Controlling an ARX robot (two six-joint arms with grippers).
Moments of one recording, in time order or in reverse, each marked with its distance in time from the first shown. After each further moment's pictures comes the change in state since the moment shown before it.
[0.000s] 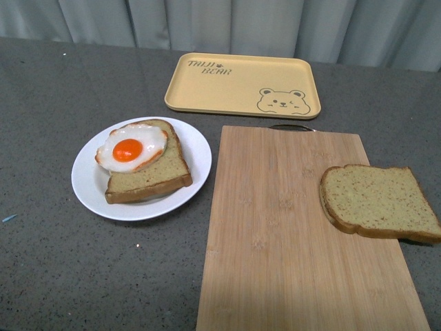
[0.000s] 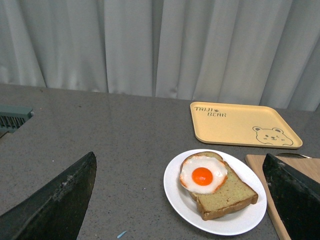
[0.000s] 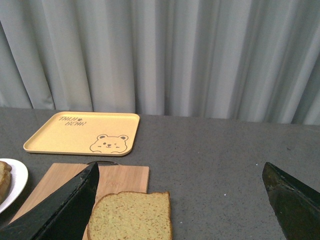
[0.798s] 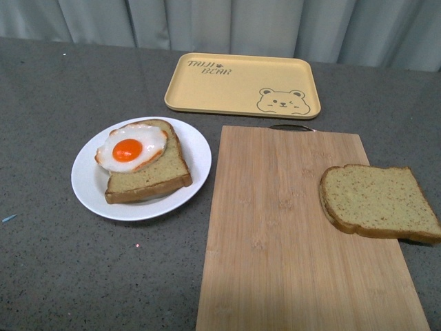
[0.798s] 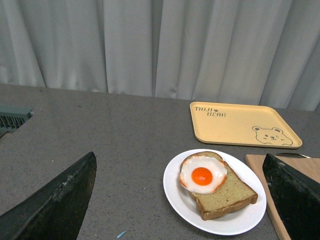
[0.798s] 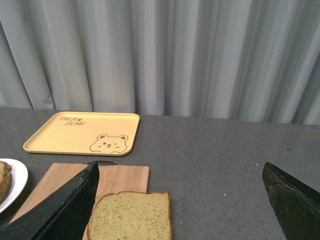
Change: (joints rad) left arm 0.000 0.000 0.000 0.000 0.000 0.000; right arm 0.000 0.000 0.000 0.000 0.000 0.000
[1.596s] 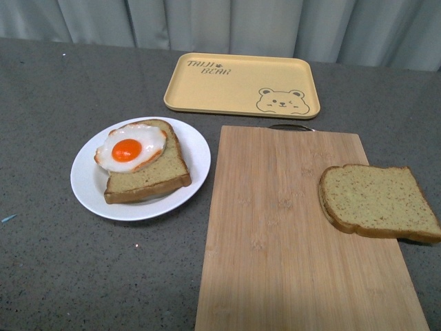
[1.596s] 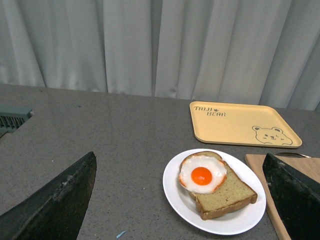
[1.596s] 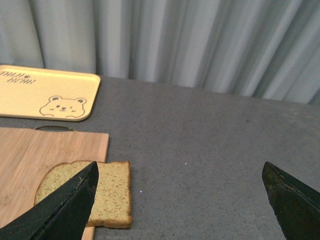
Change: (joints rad) left arm 0.000 0.000 0.000 0.000 0.000 0.000; right arm 0.055 0.432 0.050 0.203 0.179 -0.120
